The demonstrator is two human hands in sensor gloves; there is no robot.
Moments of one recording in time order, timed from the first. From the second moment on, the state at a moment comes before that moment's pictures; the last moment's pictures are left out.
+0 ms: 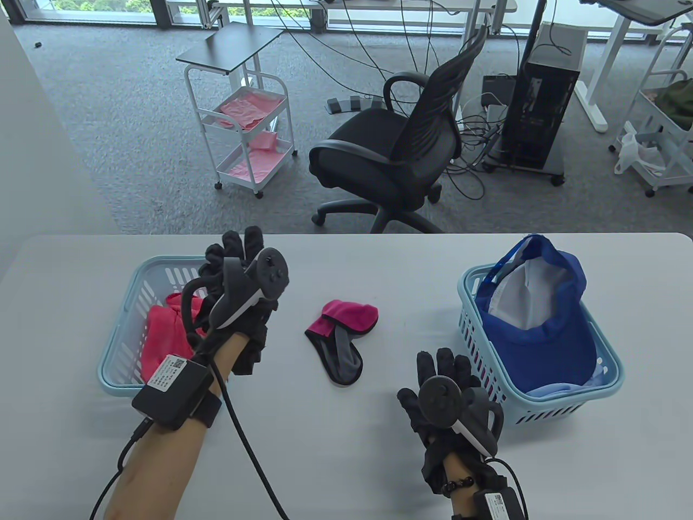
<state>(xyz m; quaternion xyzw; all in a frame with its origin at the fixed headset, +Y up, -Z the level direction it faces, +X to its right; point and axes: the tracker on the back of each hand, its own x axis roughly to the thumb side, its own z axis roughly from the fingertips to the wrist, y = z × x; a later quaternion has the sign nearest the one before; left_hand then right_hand) -0.160 -0.544 -0.423 0.05 -0.01 -0.02 1.00 0.125 -0.706 -0.320 0.03 -0.04 0.98 0.17</state>
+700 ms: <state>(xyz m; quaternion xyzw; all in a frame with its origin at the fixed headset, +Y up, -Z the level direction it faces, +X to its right) -0.076 -0.668 -0.472 -0.12 -0.12 -0.07 0.98 0.126 -0.705 -0.319 0.03 -0.04 0.98 0.18</state>
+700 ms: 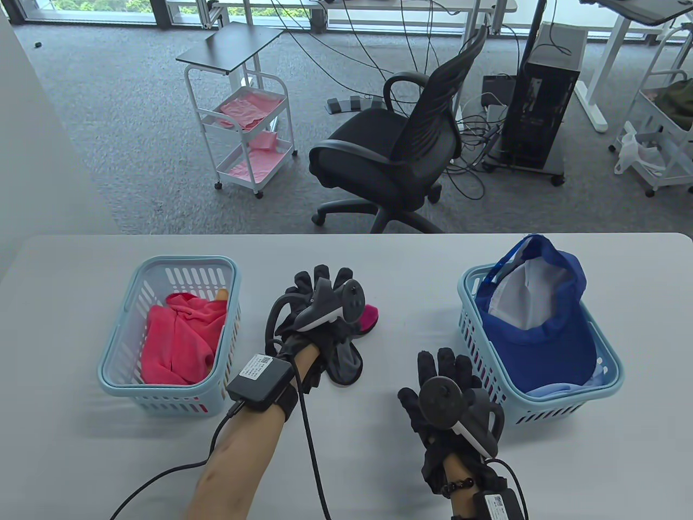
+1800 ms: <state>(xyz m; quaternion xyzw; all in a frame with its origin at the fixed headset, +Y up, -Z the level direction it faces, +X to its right) -0.053 -0.761 -0.514 -0.20 -0.14 -0.12 0.96 0.131 -0.704 -0.315 0.01 -0.04 0.98 0.19</state>
